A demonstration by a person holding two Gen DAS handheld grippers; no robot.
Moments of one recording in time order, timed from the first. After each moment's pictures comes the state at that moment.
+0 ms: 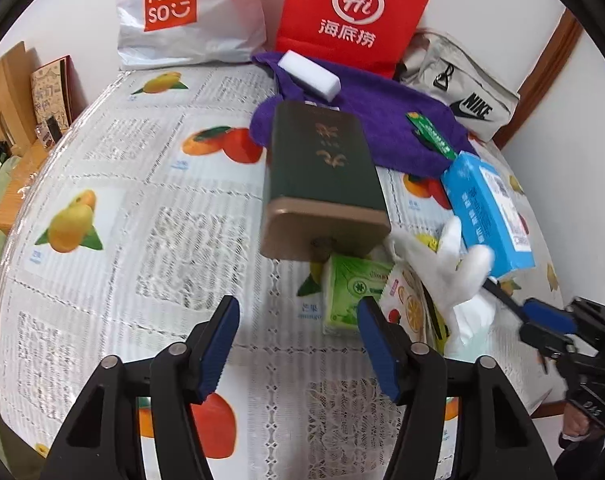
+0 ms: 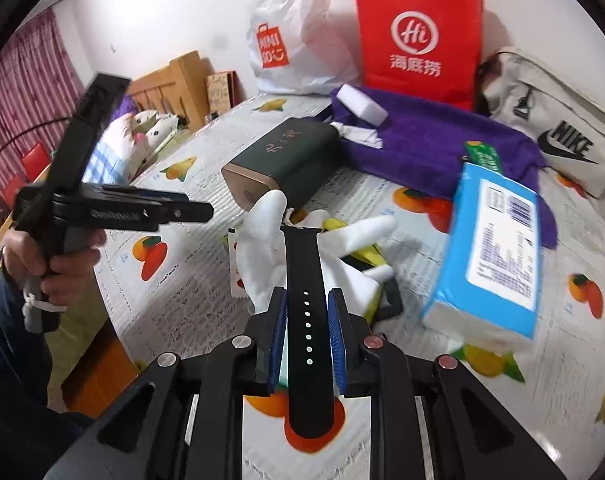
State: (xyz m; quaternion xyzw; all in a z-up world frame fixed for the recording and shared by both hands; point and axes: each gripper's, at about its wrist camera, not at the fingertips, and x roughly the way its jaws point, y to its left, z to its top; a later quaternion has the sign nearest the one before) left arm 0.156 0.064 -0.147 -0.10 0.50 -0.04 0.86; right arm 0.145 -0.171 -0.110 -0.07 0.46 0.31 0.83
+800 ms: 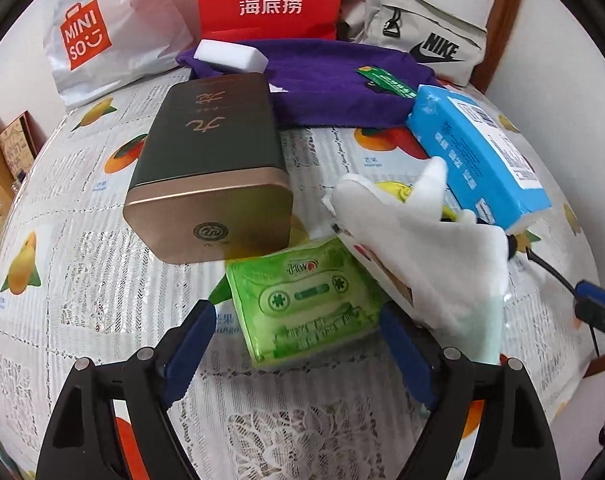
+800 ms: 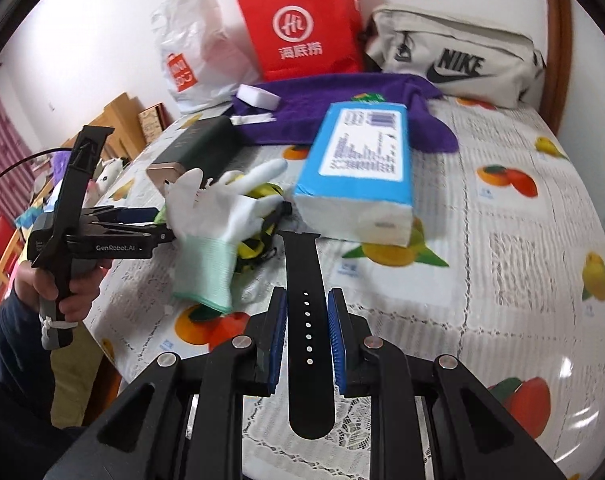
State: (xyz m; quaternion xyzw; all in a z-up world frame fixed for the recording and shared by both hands) left arm 0.165 -0.007 -0.178 0.00 0.50 -0.06 0.86; right arm 0.114 -0.264 -0.132 0.01 0.48 0.20 0.86
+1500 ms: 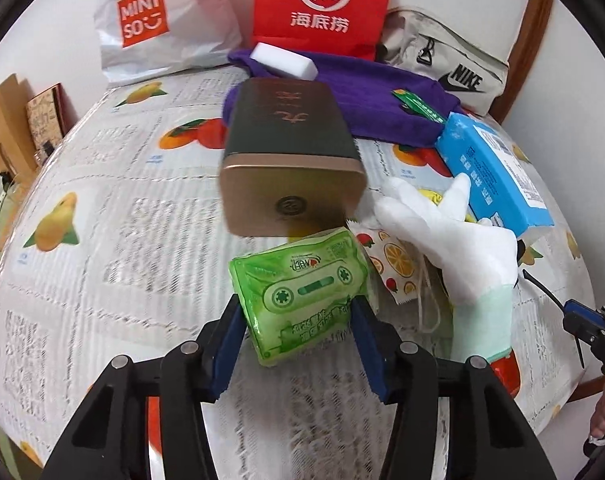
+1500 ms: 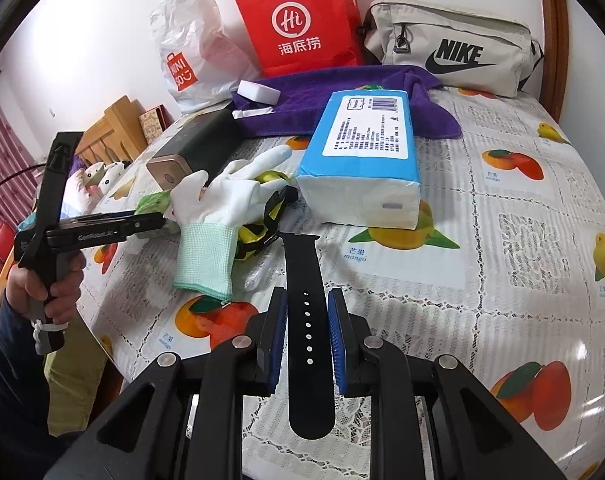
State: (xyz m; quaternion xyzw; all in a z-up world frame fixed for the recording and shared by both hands) left arm 0.139 0.039 -0.167 -0.04 0.48 -0.03 0.88; right arm 0.105 -0.263 -0.143 0.03 0.47 0.20 0.86
